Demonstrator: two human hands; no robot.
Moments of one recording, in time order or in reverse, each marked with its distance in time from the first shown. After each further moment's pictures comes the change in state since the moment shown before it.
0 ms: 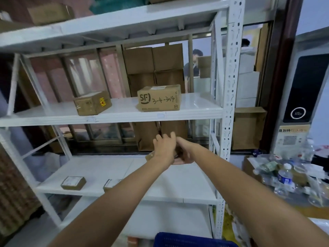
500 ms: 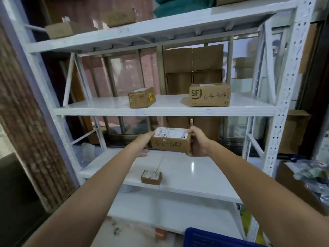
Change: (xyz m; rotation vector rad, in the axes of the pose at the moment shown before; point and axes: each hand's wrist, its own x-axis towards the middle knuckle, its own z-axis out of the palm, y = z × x) left_hand -0.074 -0.296 -0.009 -1.314 -0.207 -0.671; right_hand 0.010 0.002 0.174 0.108 -0.082 -0.155
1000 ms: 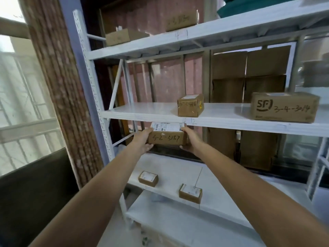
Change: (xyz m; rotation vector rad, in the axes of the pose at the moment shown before) left_hand 0.046 0.008 -0.187 -0.531 0.215 0.087; right_hand 0.130 -0.024 0.219 -0.007 0.071 -0.289
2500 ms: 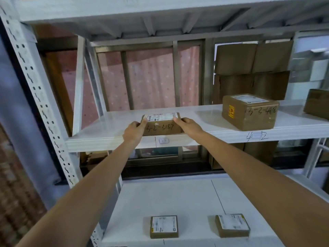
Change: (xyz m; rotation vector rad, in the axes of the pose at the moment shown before) left_hand 0.503 0.112 -0.116 0.797 -0.240 0.555; right_hand 0.347 0.001 0.236 -0.885 0.381 -0.140
